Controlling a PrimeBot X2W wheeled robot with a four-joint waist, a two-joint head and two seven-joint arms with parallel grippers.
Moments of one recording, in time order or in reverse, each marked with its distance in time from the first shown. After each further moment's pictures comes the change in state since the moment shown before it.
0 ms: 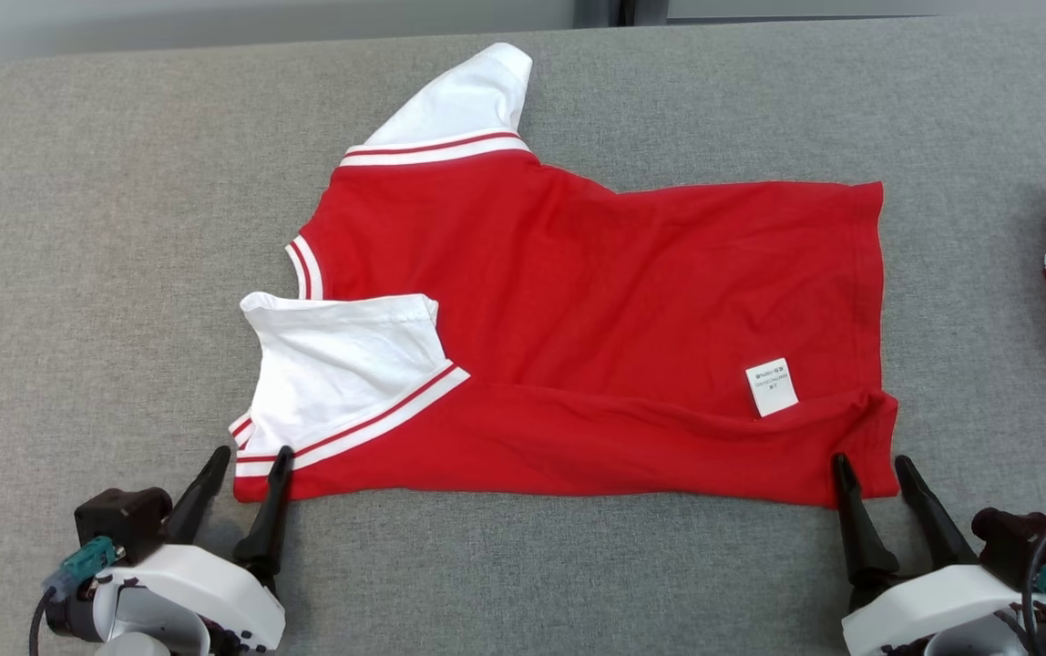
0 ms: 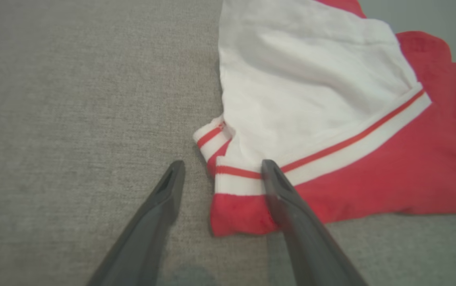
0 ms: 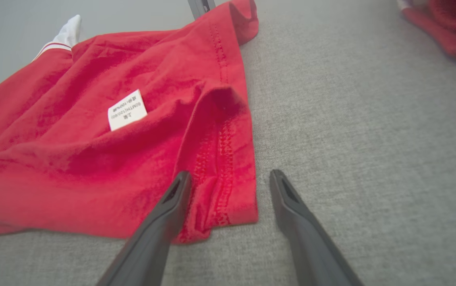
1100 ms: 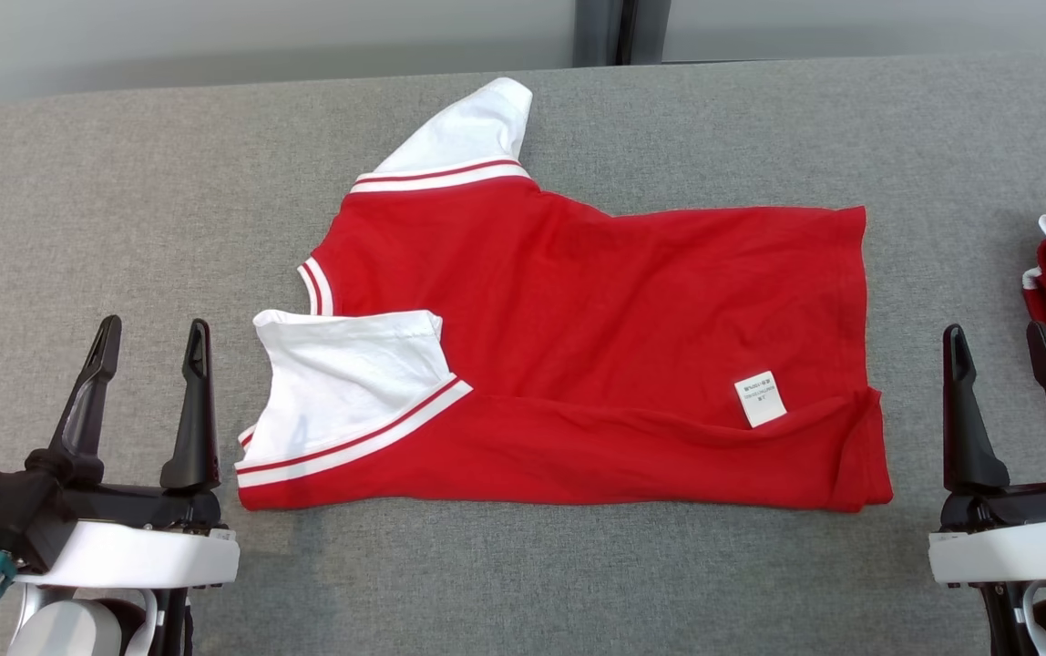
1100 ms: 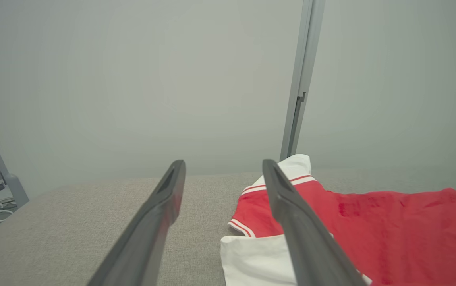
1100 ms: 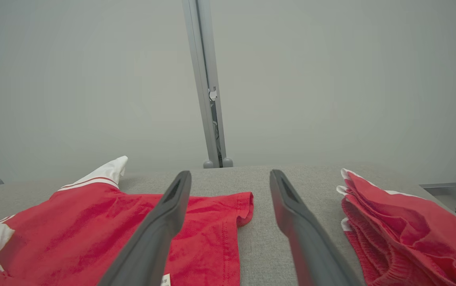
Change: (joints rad) left arm 0.048 0.061 0.107 -0.449 0.136 0.152 -0.116; right arm 0.000 -0.004 -0.132 -0.406 -0.140 0.000 0.039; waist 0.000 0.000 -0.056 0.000
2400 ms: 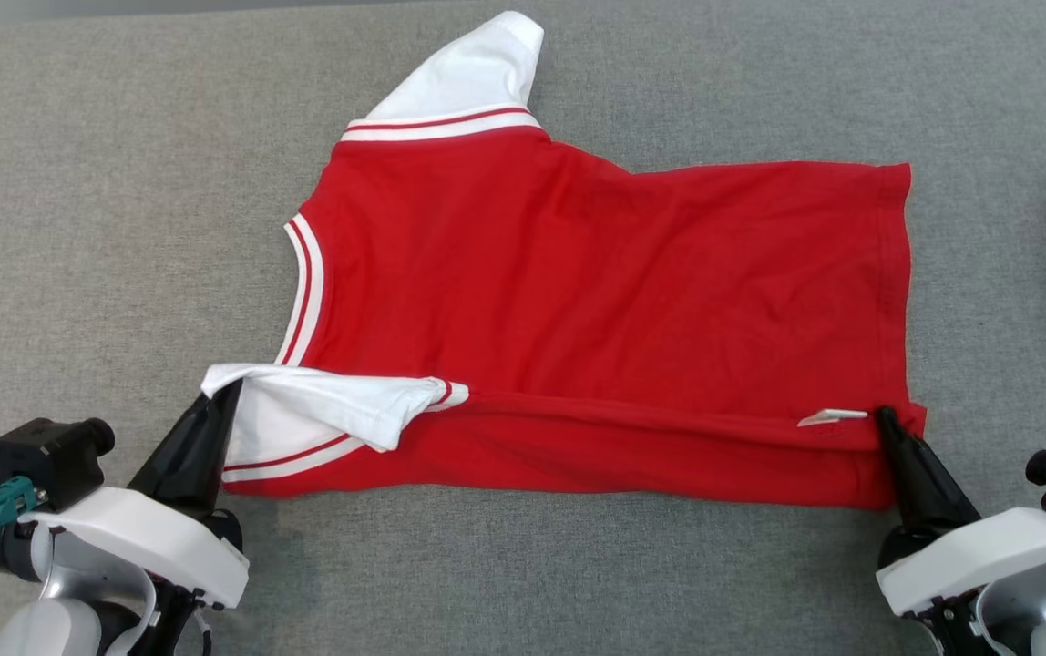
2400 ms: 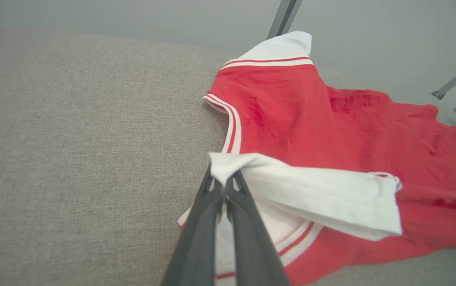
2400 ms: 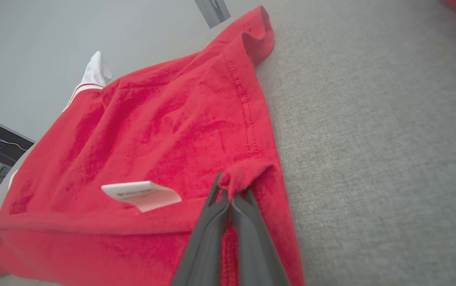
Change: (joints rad) left arm 0.006 0.080 -0.069 -0.008 -0.255 -0.065 0.344; right arm 0.020 0.004 0.071 0.130 0.351 0.000 0.261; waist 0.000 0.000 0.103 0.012
